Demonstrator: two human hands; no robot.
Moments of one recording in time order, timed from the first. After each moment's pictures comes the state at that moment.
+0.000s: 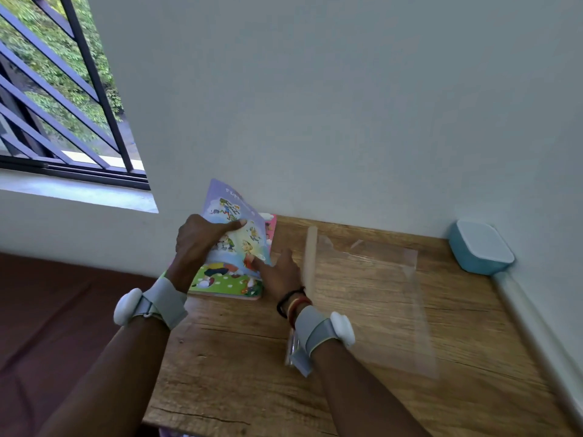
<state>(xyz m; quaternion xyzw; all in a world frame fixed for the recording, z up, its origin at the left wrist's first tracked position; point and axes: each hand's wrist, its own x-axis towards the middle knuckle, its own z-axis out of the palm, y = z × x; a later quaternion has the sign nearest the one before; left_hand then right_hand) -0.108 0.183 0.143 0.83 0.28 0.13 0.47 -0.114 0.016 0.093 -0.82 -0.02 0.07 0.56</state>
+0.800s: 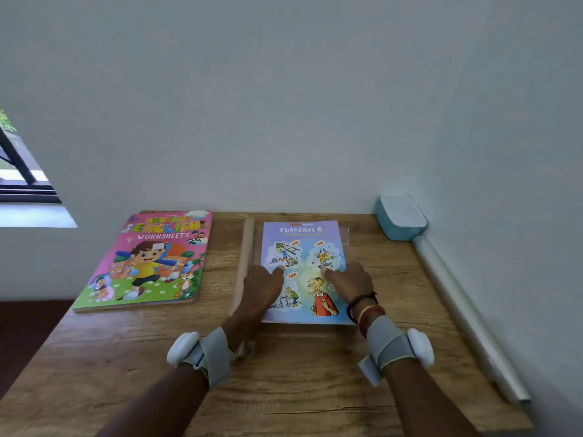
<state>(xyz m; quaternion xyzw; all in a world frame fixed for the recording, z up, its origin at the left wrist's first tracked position) -0.134 -0.040 0.082 0.82 0.16 -0.05 0.55 -0.116 -0.214 0.077 -0.87 0.21 0.02 0.45</state>
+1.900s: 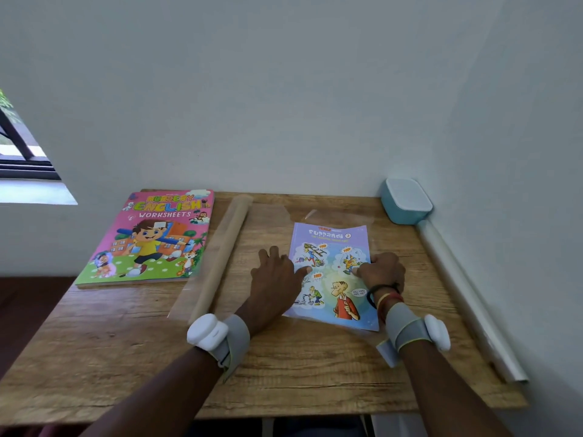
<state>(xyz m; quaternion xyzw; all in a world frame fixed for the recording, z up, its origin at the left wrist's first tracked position) -0.143 -0.057 0.055 0.99 -0.03 0.02 0.13 -0.133 -0.252 0.077 -0.86 0.31 -0.07 0.40</state>
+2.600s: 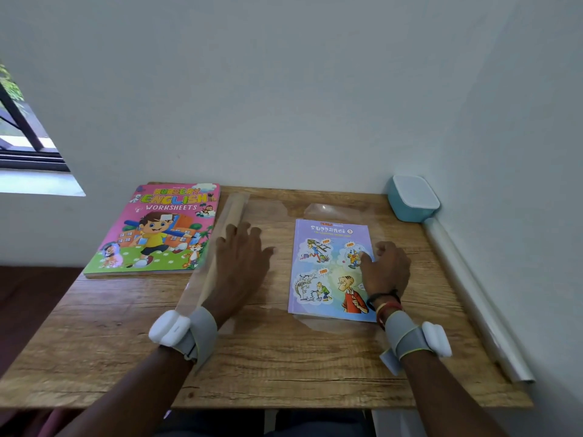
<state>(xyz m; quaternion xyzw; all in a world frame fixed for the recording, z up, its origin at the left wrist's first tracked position) -0.140 0.002 0.070 0.98 0.00 0.18 0.12 -0.136 -0.244 0.061 -0.89 0.24 -0.21 0.32</state>
